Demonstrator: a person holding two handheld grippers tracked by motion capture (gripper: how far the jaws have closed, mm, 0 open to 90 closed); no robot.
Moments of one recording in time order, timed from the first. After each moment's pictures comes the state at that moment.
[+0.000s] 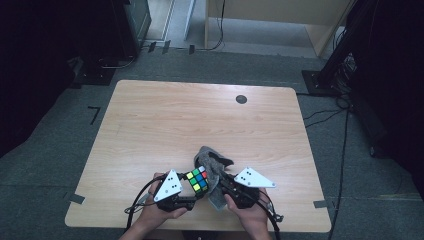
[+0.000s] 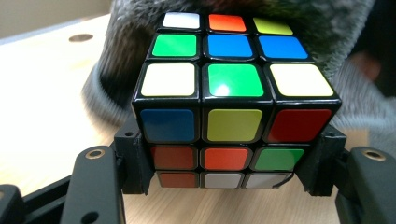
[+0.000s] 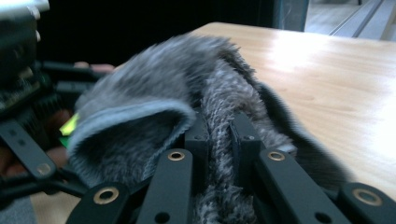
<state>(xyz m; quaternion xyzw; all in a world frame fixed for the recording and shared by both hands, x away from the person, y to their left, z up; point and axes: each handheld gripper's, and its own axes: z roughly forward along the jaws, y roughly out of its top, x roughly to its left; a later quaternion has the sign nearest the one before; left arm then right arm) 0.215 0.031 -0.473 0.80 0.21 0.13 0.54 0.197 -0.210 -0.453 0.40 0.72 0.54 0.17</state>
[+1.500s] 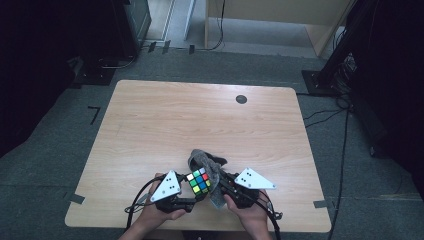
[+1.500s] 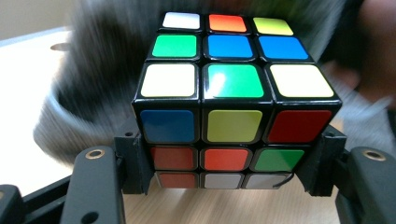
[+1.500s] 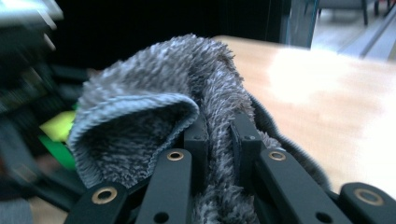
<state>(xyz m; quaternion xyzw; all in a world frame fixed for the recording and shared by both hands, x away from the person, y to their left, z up) 0.215 0.035 -0.470 0.79 0.20 0.10 0.57 0.201 -0.212 -0.458 0.37 0.72 0.56 0.18</state>
